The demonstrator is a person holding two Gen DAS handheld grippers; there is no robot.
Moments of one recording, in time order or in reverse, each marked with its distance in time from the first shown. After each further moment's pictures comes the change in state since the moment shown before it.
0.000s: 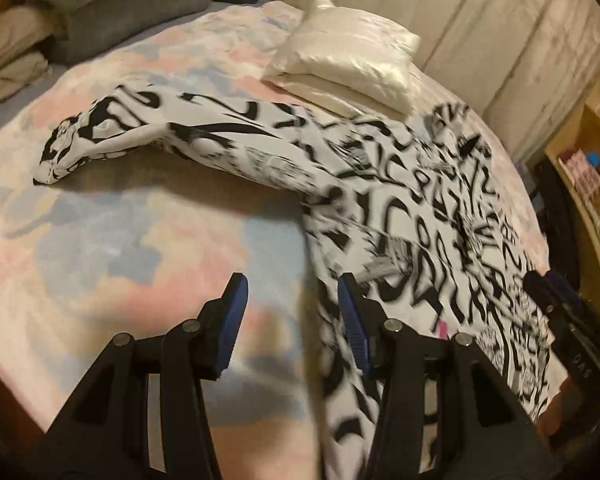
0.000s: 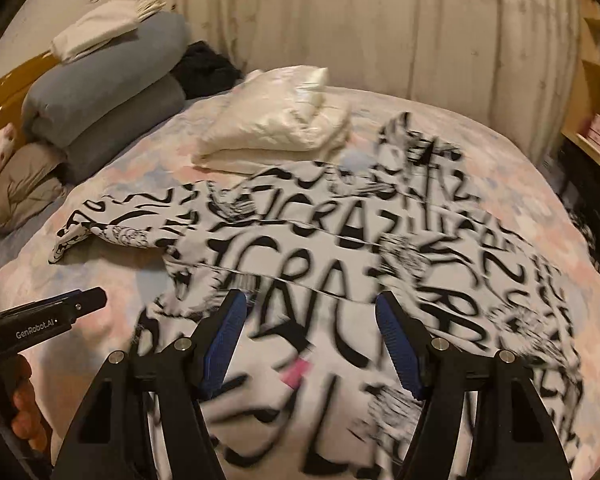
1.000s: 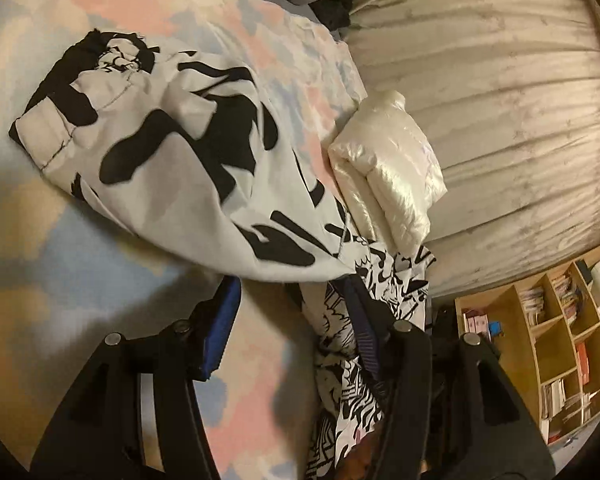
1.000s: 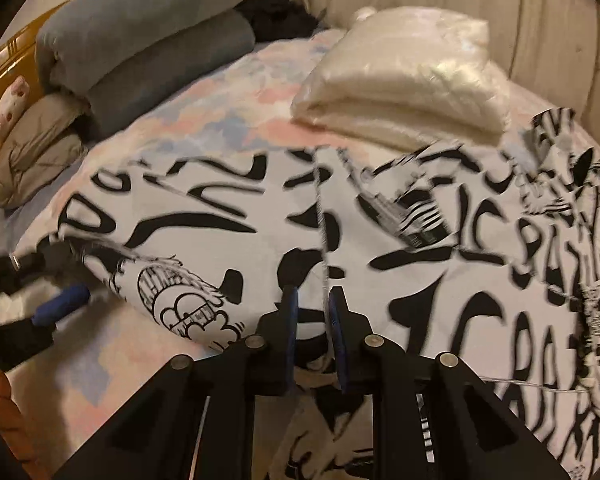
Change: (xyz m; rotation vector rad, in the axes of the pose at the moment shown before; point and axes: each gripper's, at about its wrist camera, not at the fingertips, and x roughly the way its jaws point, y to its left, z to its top) left arm 0.073 0.185 0.066 -0.563 -0.073 -0.389; right arm 0.227 0.158 0.054 -0.091 0.153 0.180
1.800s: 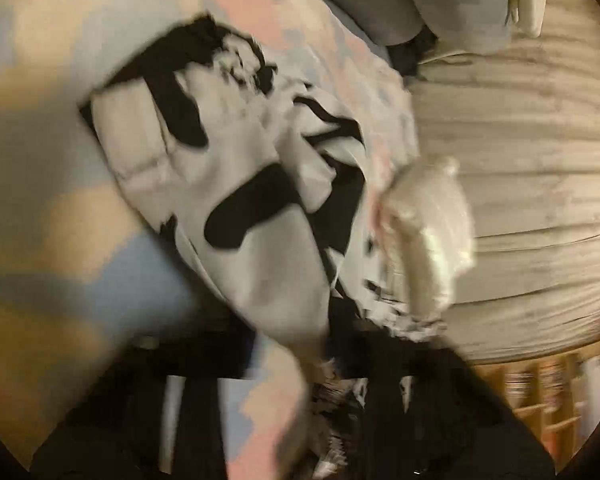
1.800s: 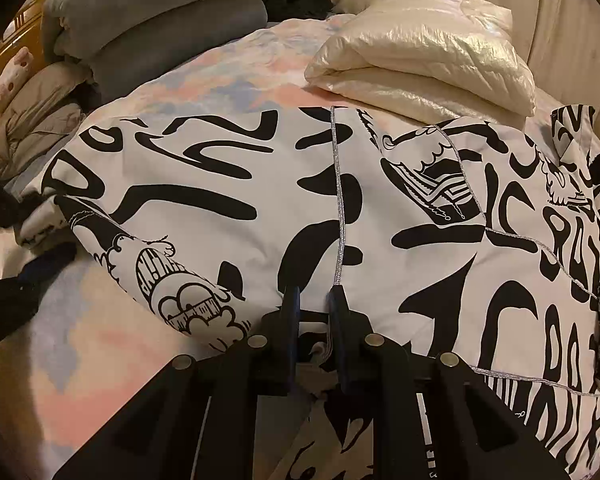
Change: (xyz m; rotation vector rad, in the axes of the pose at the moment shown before) left arm -0.004 0.034 0.013 -0.214 -0.123 0.143; right arm 0.030 0.005 -0.020 -0.041 0.026 0.004
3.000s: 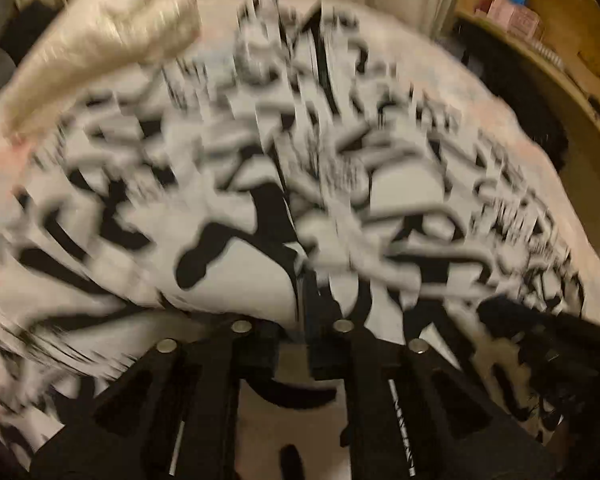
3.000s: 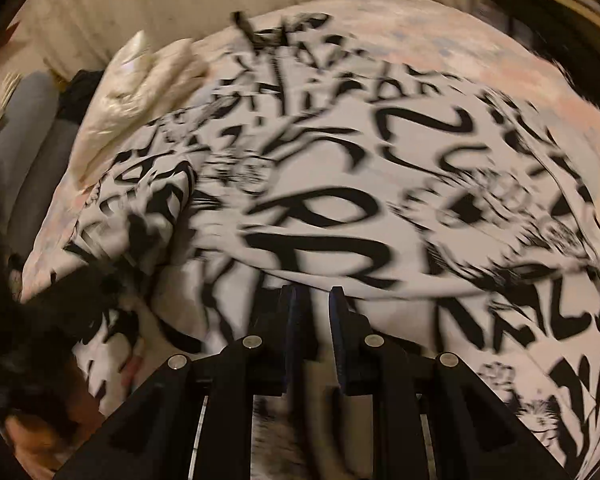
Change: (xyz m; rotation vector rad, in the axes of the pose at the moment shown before) left arm 0.173 -0.263 -0.455 1.292 0.374 0.170; right arm -0.174 -0.359 -0.230 0.654 0.017 -0.106
